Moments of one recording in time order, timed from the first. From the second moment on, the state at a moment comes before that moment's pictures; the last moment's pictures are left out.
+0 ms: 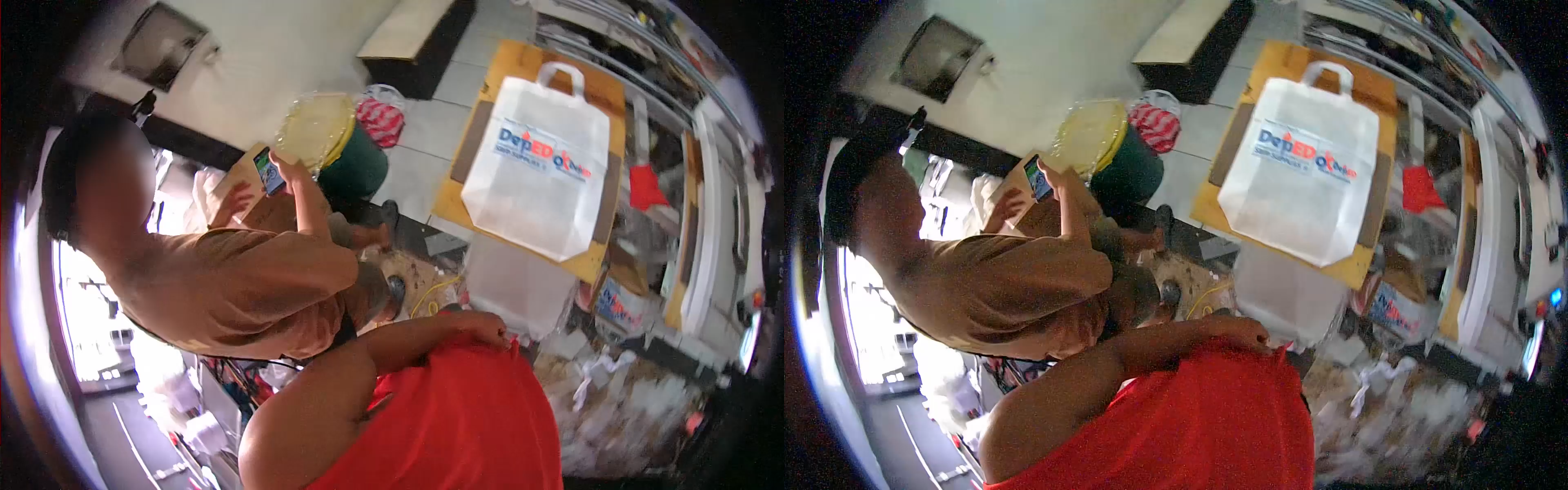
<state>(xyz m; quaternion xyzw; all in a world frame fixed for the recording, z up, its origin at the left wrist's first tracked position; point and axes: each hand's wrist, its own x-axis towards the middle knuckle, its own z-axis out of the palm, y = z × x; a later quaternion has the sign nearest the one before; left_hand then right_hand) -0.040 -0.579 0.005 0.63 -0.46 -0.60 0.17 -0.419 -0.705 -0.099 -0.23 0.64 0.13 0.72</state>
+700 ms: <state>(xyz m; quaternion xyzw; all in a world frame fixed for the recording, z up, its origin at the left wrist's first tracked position) -0.182 -0.518 -0.057 0.83 -0.12 -0.51 0.19 -0.372 -0.918 -0.136 -0.42 0.53 0.29 0.67</state>
